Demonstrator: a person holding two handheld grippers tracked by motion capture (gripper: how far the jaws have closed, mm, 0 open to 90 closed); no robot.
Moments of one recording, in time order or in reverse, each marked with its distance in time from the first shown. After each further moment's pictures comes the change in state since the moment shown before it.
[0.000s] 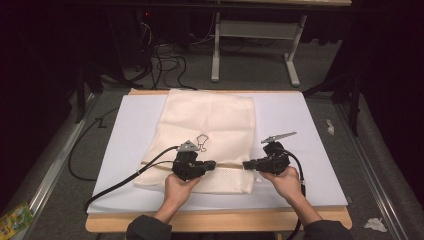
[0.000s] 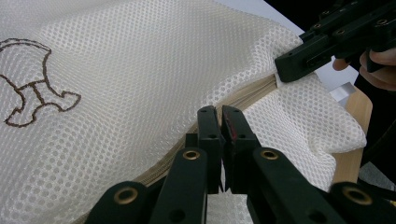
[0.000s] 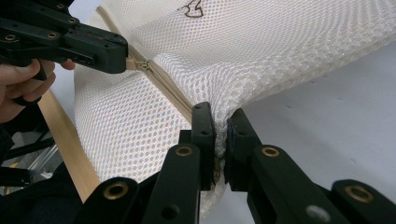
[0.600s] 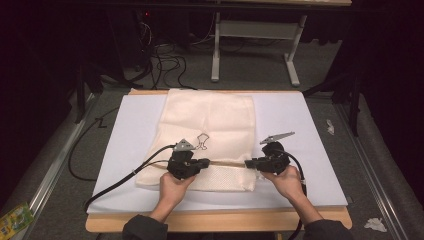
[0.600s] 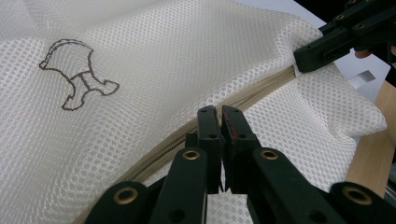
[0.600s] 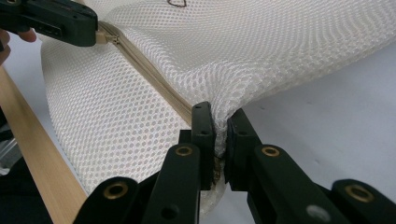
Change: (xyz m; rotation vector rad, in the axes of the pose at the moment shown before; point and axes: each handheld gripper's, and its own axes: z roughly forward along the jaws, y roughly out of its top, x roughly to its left) left arm 0.006 0.000 -0.010 0.009 0.081 0.027; right arm 0.001 0.001 0.001 0.008 -0.100 -0.074
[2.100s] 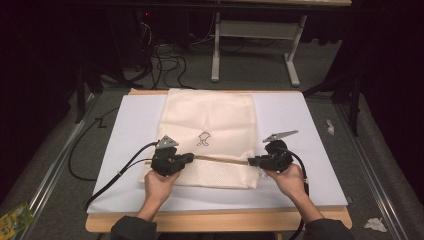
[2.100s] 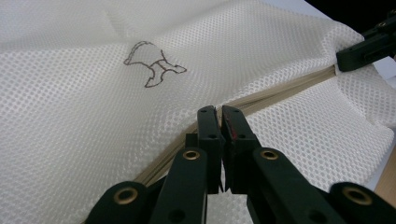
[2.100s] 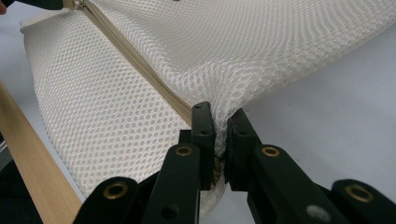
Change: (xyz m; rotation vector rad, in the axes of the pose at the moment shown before) left arm 0.025 -0.003 -0.035 -0.051 0.095 -0.036; right arm -0.005 0.002 -0.008 -0.013 -0.025 -0.001
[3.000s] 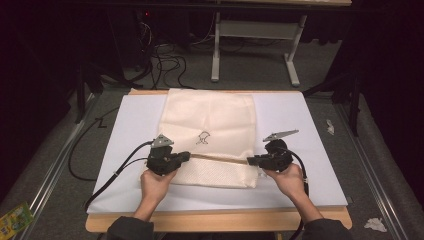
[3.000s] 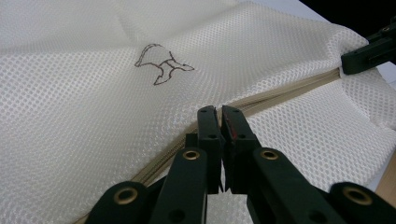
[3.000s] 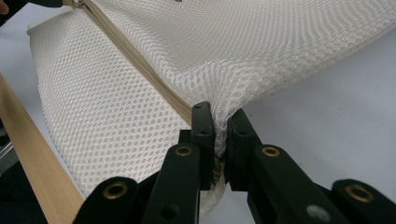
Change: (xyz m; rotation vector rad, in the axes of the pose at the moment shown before) left arm 0.004 0.000 -0.007 -0.006 0.018 -0.001; right arm 0.002 0.002 -0.002 -0.012 0.011 0.000
